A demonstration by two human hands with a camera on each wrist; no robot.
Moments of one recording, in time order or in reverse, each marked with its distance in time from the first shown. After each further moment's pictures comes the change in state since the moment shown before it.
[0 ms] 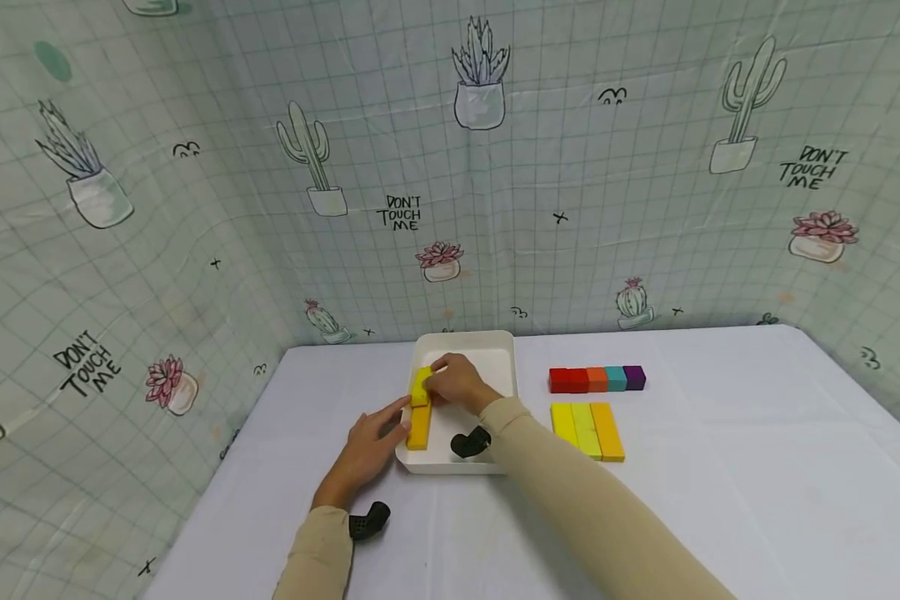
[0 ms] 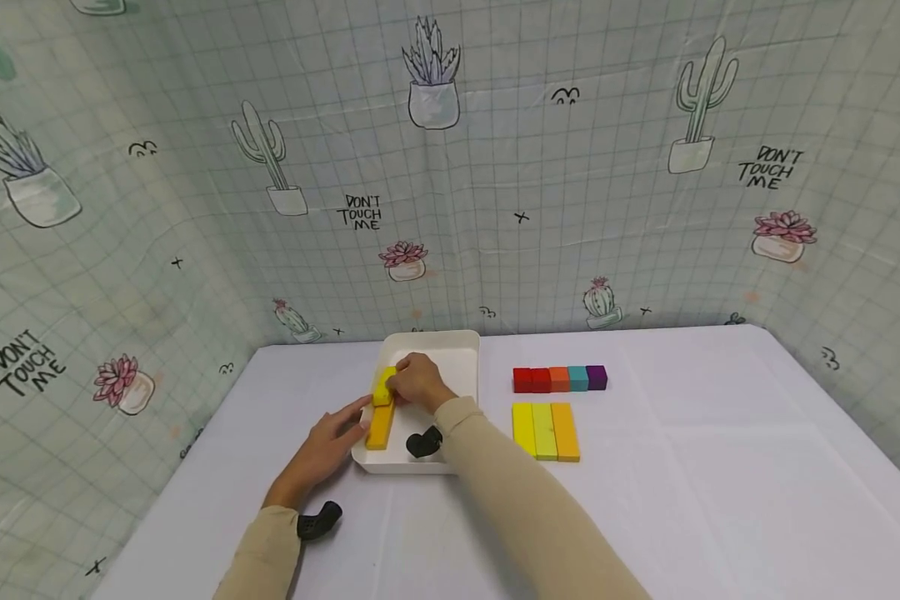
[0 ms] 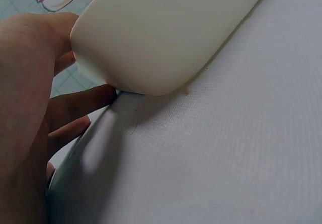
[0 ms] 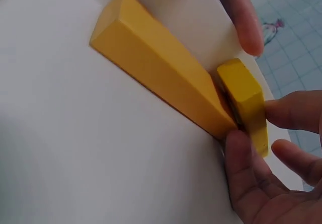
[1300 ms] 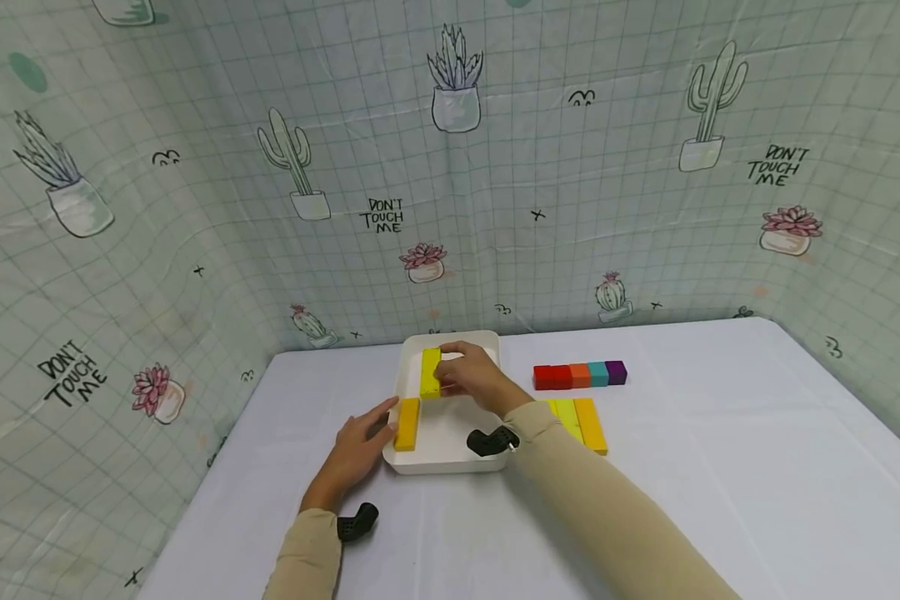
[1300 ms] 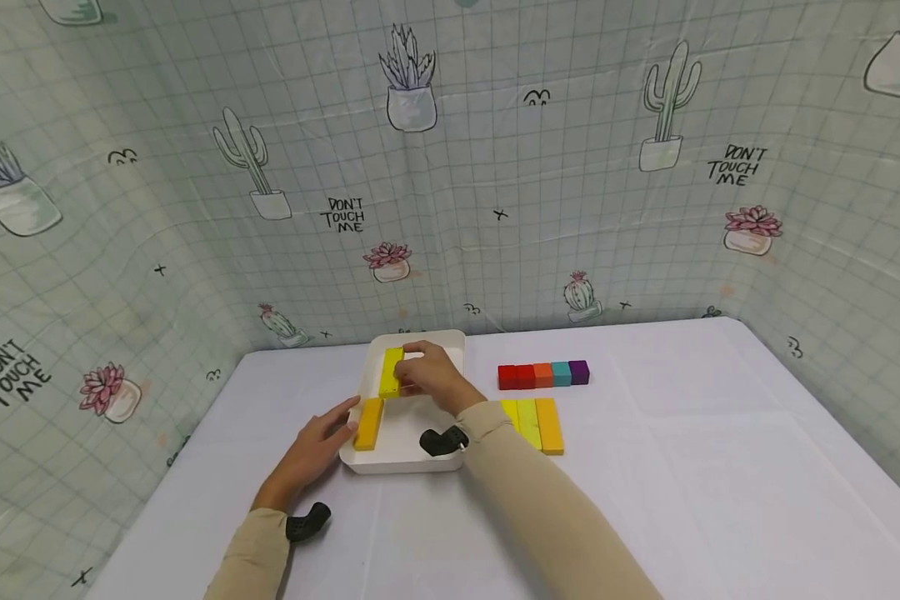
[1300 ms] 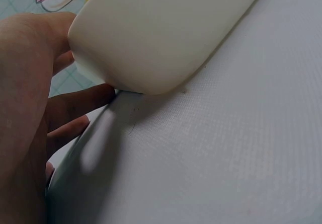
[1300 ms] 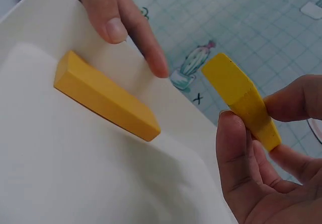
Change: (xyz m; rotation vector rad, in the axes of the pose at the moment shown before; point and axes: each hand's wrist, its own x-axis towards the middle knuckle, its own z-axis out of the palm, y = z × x) left_hand -0.002 -0.002 -0.003 0.021 -0.029 -0.013; right_hand -0.037 -0.007 -0.040 0.315 -0.009 0.020
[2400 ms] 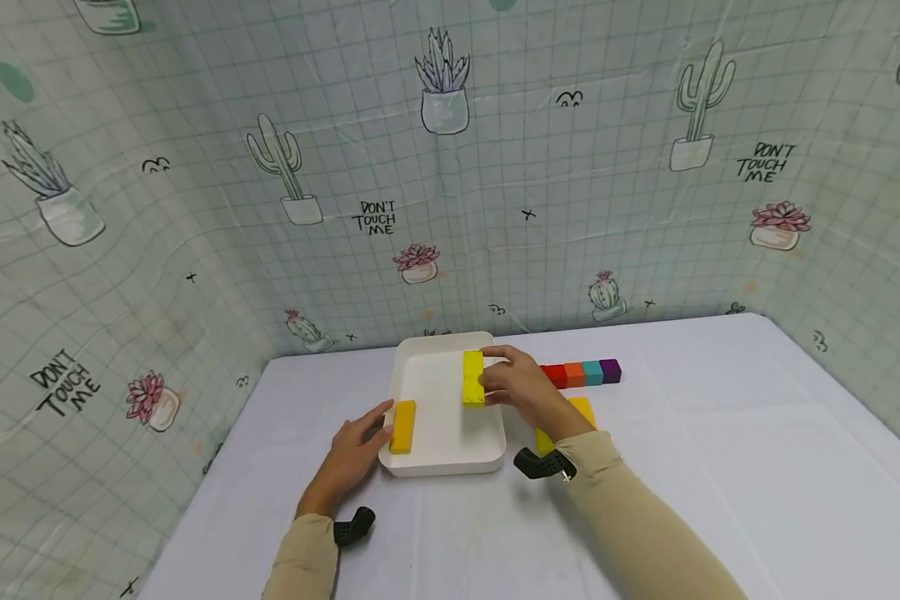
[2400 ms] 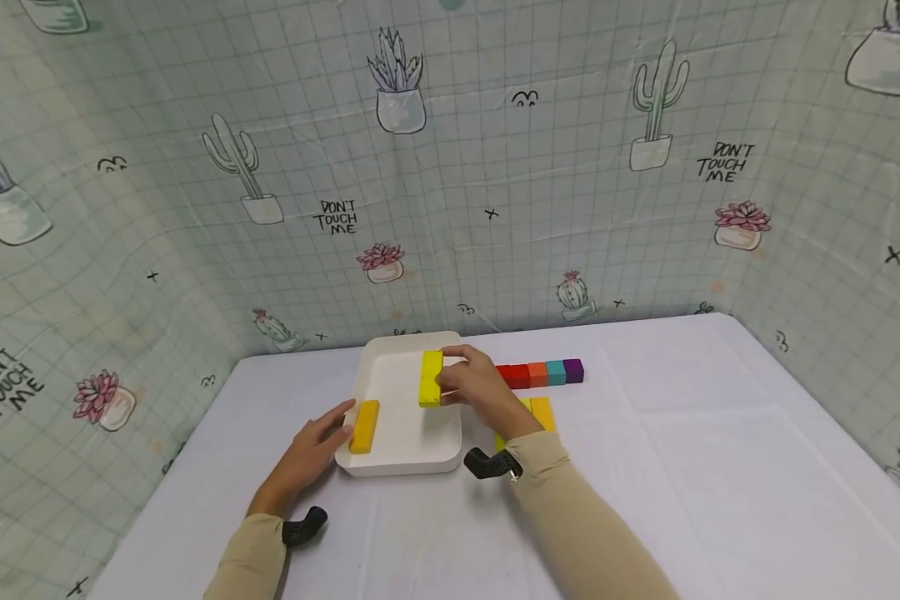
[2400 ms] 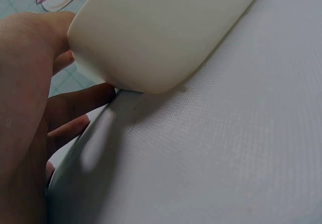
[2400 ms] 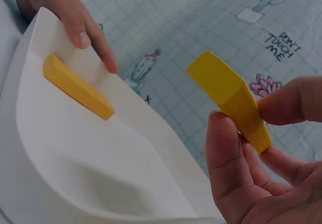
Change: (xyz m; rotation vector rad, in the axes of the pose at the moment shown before) left_hand -0.003 -0.001 0.001 -0.006 0.009 0.013; right_hand -0.058 0.005 -0.057 0.041 0.086 -0.023
